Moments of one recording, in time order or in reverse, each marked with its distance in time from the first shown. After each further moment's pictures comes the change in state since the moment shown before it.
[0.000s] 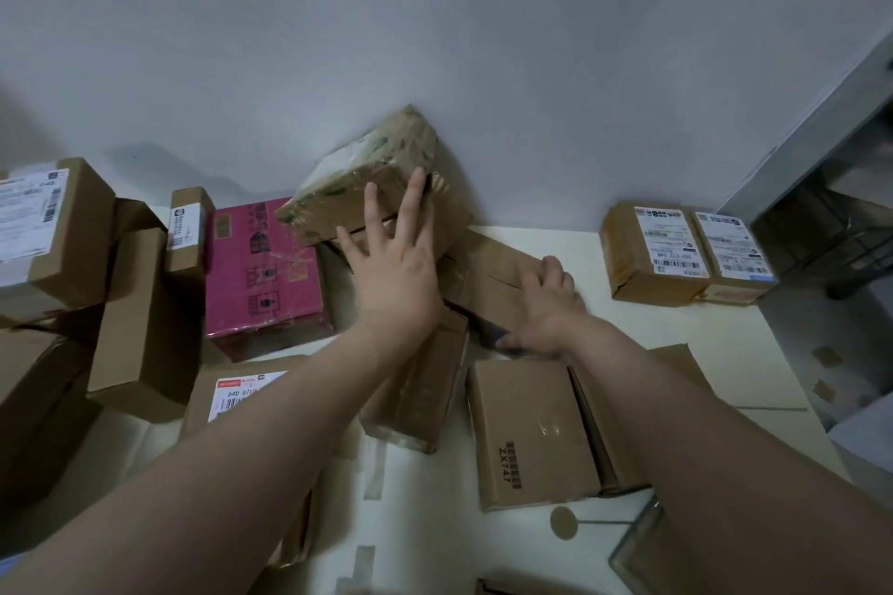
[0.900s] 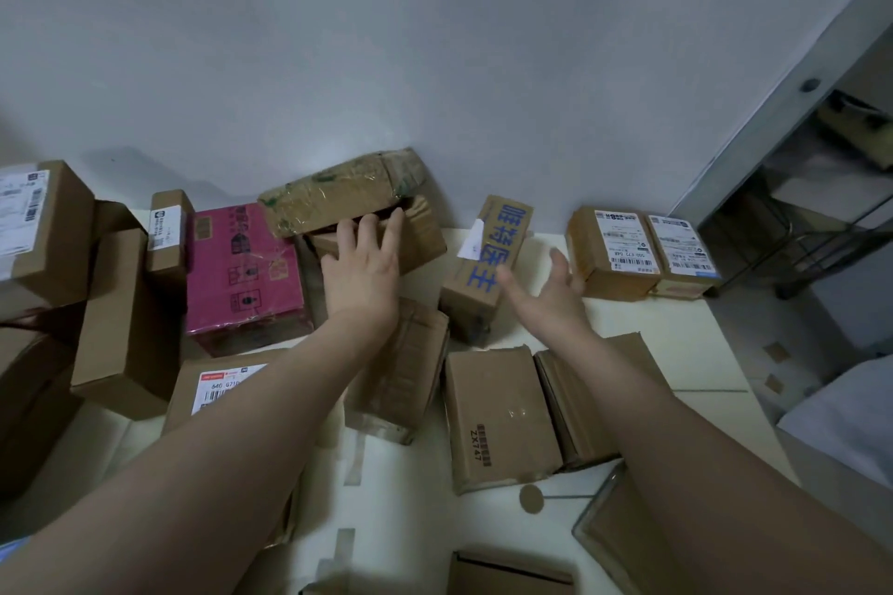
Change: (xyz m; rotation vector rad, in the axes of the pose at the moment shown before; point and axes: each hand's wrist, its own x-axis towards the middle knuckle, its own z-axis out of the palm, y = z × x) left_hand -0.011 -0.009 -0.008 -0.041 -0.081 -0.040; right_hand -0.045 0.012 -0.013 0.734 0.254 0.260
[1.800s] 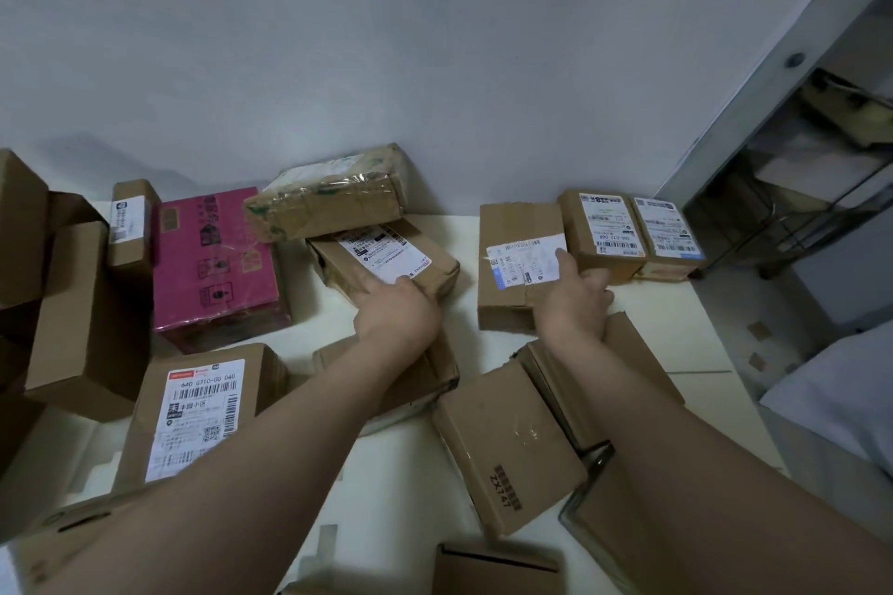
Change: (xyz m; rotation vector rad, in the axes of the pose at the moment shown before) left_hand -0.019 0.052 0.031 -0.302 -0.477 -0.292; right_hand 0.011 0.031 -0.008 -0.312 0.290 0.072
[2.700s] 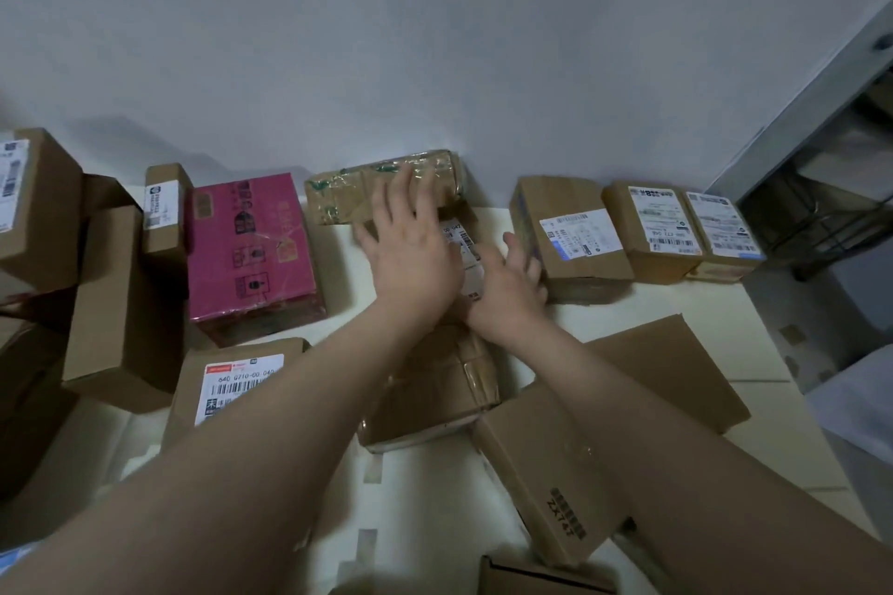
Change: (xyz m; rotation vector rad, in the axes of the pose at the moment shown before) left_hand 0.027 -0.016 -0.034 -0.095 0.538 0.342; right_hand -0.041 -0.080 0.050 -0.130 -0.298 -0.407
